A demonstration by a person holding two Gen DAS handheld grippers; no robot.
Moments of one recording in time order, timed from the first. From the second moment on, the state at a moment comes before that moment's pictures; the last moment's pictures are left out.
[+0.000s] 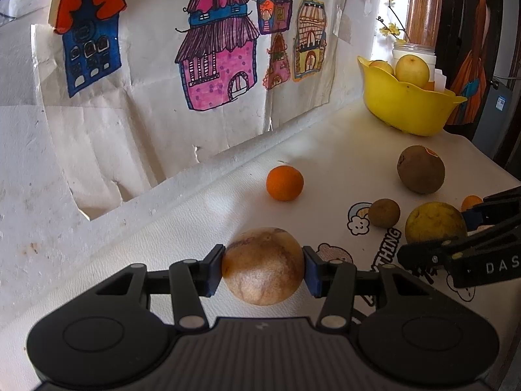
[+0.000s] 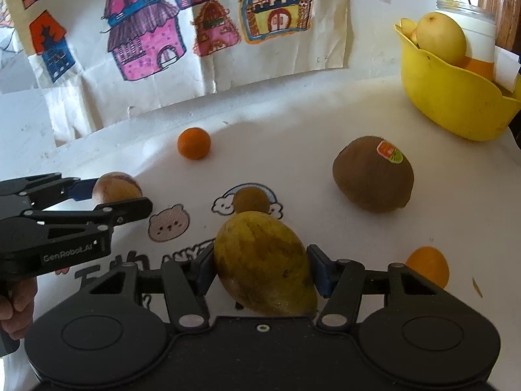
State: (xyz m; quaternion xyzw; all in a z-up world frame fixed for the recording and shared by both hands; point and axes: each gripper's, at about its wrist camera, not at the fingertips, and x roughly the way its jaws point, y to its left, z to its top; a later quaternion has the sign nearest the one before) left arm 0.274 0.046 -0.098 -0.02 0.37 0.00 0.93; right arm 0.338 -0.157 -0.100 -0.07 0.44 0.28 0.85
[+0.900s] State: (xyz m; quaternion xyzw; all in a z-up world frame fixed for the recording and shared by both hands) left arm 0.194 0.050 -0.051 -0.04 0.35 -0.01 0.94; right arm 0.245 -0.163 -0.045 -0.08 0.40 0.30 0.86
